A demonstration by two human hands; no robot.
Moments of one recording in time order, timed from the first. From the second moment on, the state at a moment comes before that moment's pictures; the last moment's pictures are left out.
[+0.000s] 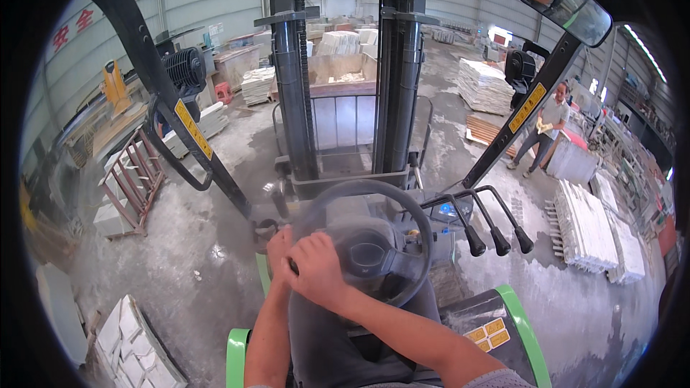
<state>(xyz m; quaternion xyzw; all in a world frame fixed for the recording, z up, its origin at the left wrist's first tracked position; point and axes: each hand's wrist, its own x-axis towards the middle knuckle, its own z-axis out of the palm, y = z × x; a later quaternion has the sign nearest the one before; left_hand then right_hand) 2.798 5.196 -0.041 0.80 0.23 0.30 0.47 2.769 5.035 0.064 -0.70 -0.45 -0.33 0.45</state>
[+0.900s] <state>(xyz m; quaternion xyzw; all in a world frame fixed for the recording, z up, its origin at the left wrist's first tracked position) 3.077 5.290 -0.039 0.79 0.27 0.32 0.45 3.165 5.103 0.105 -0.73 -0.32 -0.39 0.45</state>
